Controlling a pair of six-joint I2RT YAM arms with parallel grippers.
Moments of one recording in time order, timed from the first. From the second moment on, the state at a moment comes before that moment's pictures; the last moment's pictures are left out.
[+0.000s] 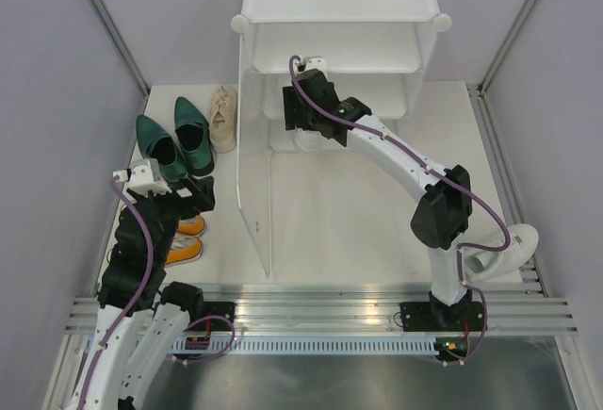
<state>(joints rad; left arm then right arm) -0.27 0.41 0.73 -0.47 -0.21 -0.36 0.71 2.01 1.99 -0.60 0.35 0.38</state>
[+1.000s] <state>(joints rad) -0.27 0.39 0.73 -0.47 -0.20 -0.36 0.69 2.13 2.11 -0.56 0.40 0.47</state>
